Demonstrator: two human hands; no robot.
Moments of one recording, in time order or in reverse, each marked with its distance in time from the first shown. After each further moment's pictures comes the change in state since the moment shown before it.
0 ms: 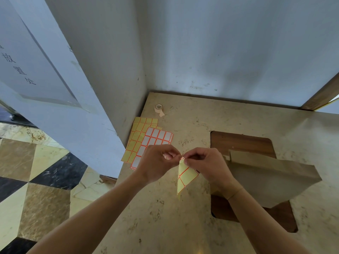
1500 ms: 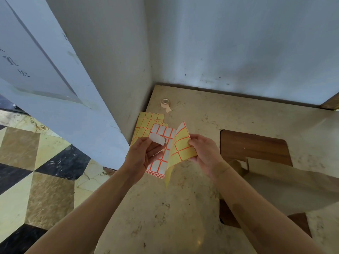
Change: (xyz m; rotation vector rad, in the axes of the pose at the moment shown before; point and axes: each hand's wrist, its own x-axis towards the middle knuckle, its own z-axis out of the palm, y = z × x) left_hand 0.025 -0.069 -0.024 -1.116 0.211 -0.636; right_hand 0.084 0.009 0.040 0.514 0.077 0.442
